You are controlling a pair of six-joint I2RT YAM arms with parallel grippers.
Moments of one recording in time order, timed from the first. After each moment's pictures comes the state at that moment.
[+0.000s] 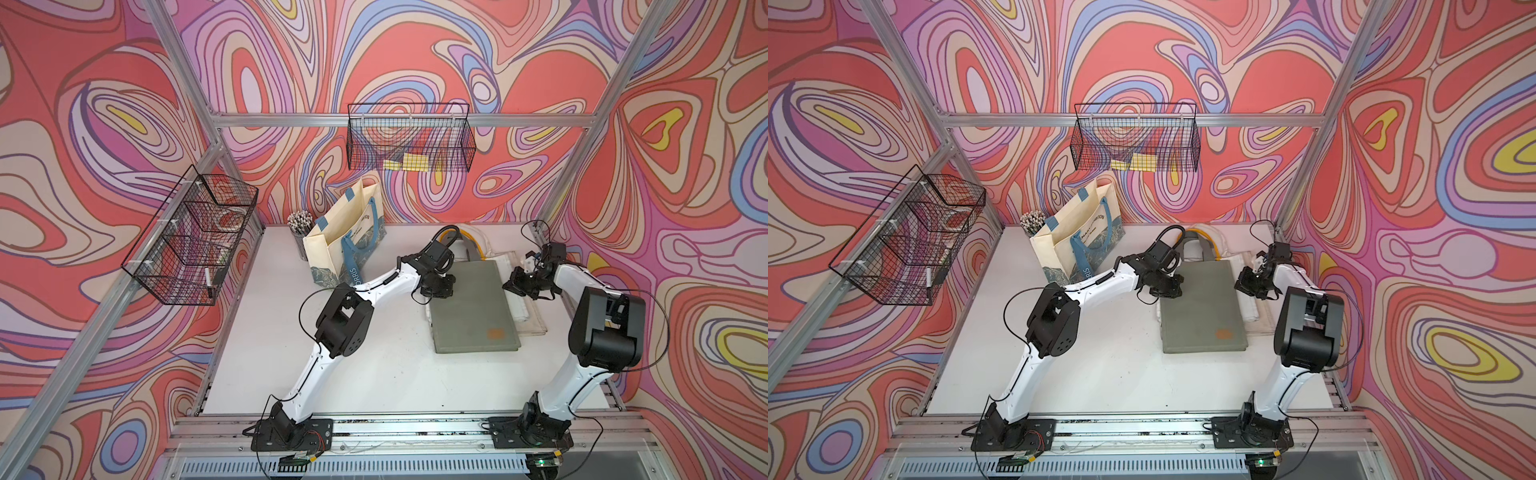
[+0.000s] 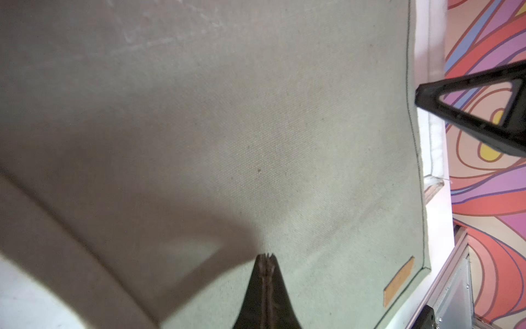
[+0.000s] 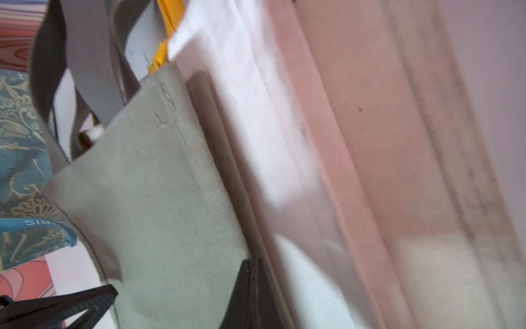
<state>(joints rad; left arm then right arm) -0.77 2.32 1.99 -0.64 0.29 -0.58 -0.28 1.82 1.26 -0.61 -0.49 0.22</state>
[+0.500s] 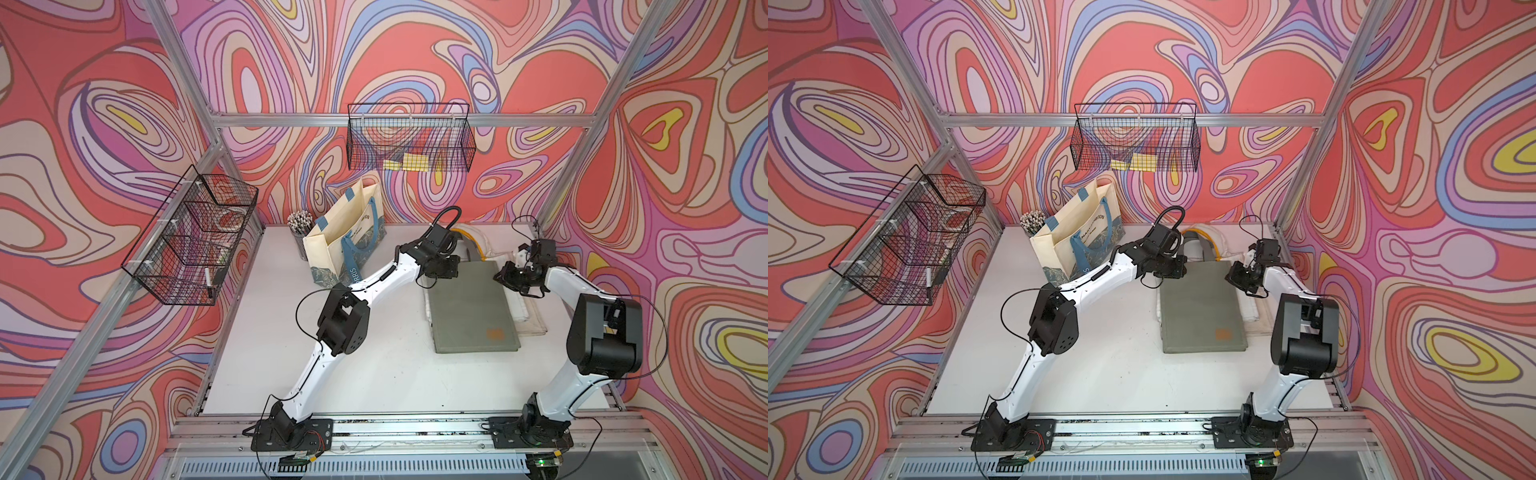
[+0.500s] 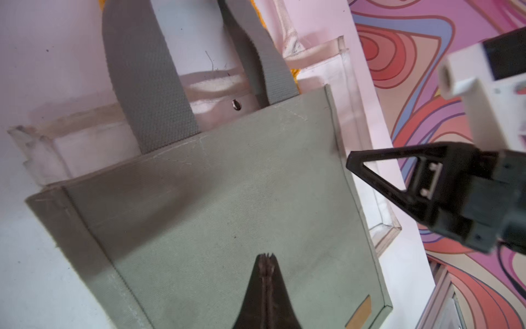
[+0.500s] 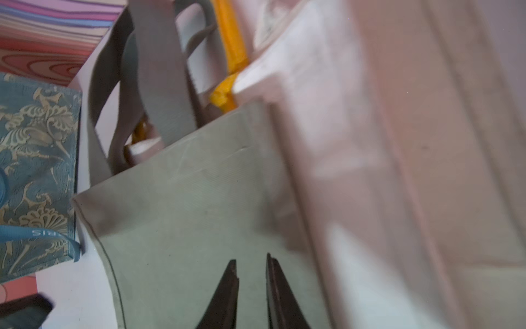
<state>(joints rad) -0.76 2.39 2.21 -0.65 0.22 -0.59 -0.14 1.75 1.17 -0.42 -0.41 0.30</state>
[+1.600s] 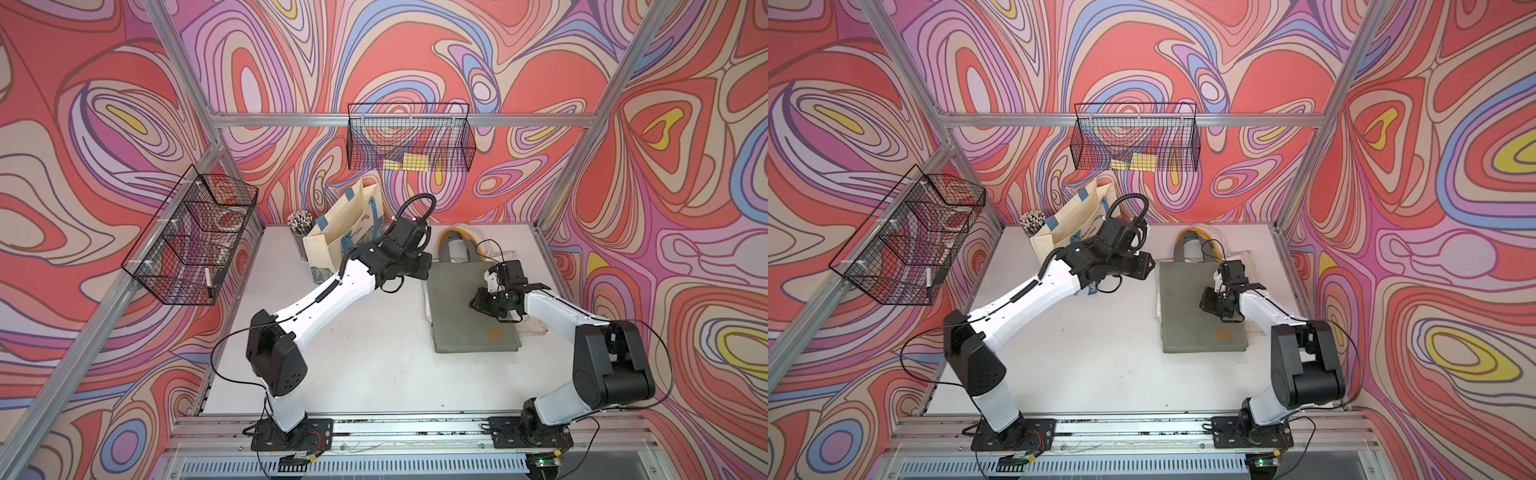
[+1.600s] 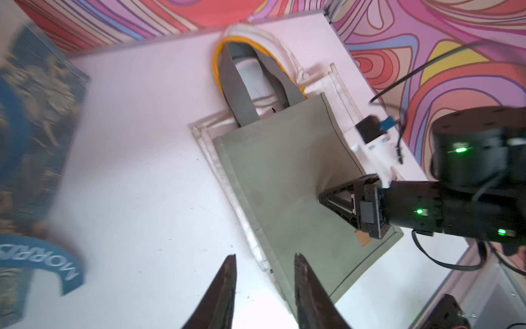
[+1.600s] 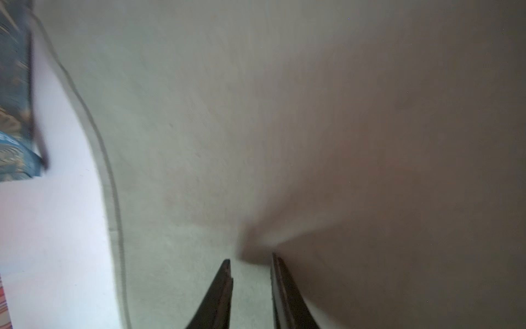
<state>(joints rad) -0.74 1.72 1.73 -0.73 -0.03 -0.34 0.11 1.57 0.87 -0.45 -0.30 0.38</state>
